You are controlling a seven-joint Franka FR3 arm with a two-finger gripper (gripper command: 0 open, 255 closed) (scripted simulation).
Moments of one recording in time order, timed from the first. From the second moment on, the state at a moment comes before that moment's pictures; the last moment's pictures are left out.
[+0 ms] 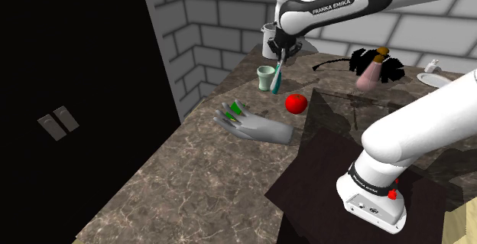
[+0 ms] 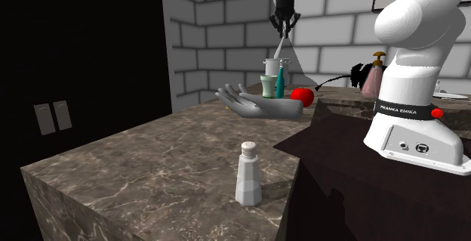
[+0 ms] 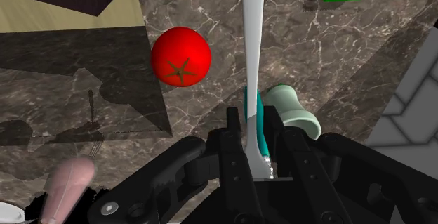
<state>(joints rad) -0.35 -0.41 0.20 -2.34 -0.23 2.13 1.17</state>
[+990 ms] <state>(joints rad) -0.36 -0.35 0.22 -2.49 -0.28 2.33 1.25</state>
